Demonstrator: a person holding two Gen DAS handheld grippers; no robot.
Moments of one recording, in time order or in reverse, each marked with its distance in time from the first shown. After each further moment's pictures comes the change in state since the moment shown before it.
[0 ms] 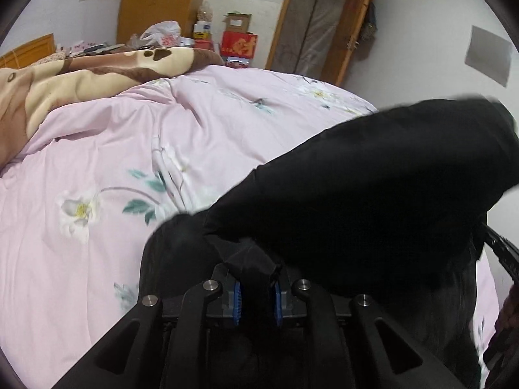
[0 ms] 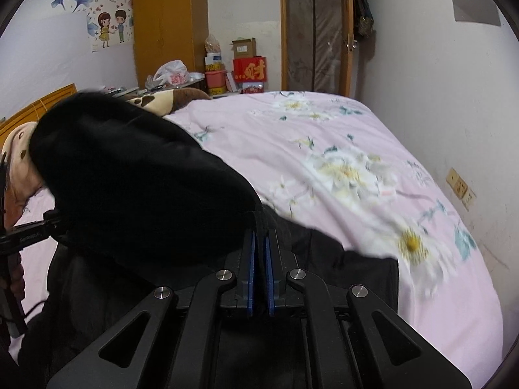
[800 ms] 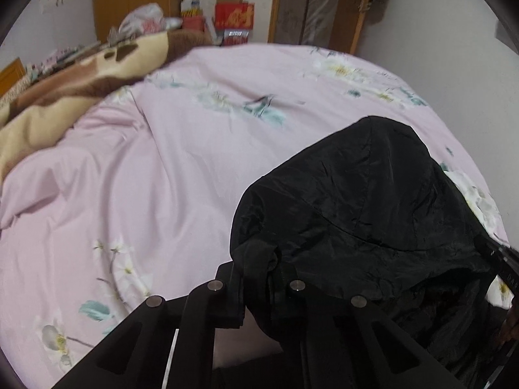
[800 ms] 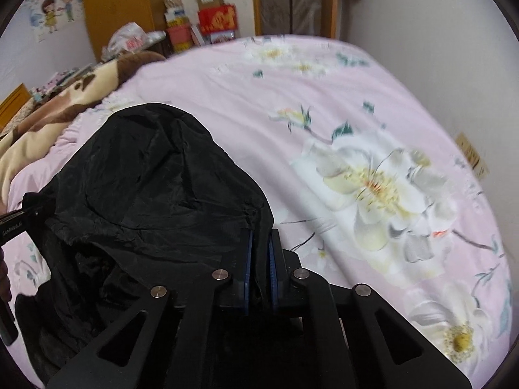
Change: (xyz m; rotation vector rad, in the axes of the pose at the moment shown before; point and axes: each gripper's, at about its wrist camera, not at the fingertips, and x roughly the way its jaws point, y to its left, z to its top) left arm 0.161 -0.019 0.156 0.092 0.139 0.105; right arm 0.174 -0.025 0.095 0.088 0.231 -0.067
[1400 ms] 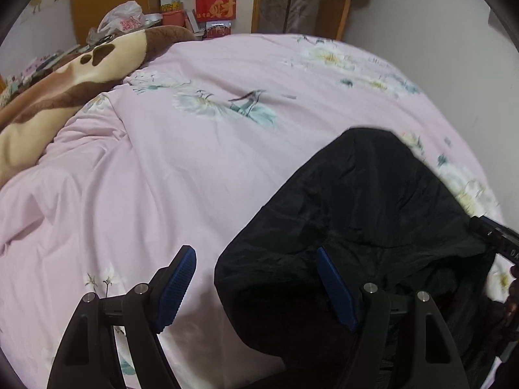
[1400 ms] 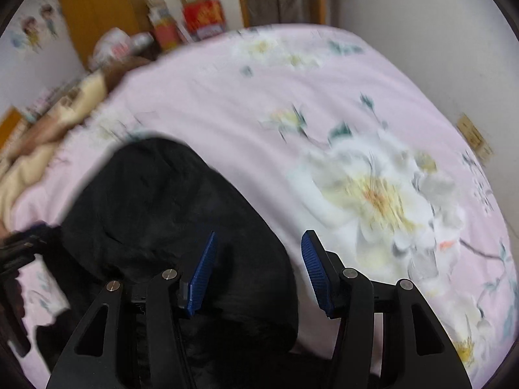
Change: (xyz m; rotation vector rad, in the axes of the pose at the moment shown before) left arm 0.039 0.002 0.033 0.075 0.088 -0.025; right arm 0.035 -0.014 0.034 0.104 0.103 0.015
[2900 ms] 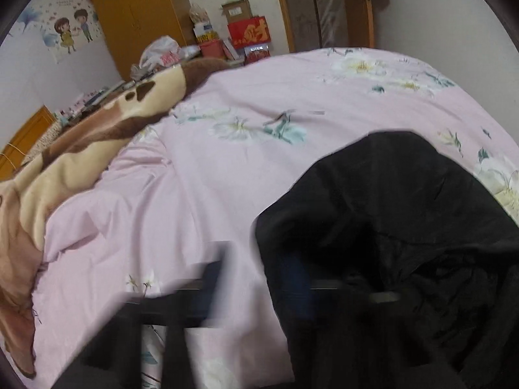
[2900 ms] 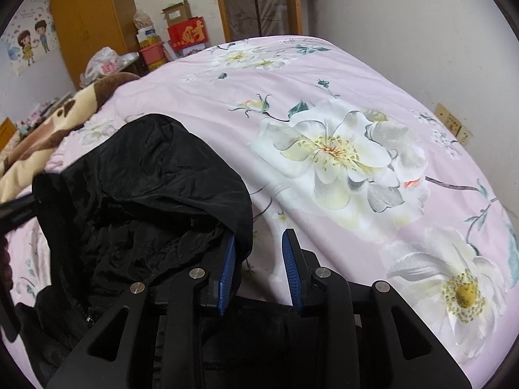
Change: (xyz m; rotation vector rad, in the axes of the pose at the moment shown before) left arm -0.010 -0.038 -0.006 0.020 -0.105 0.296; right arm -0.033 -0.031 -0.068 0.057 -0.118 -0.025
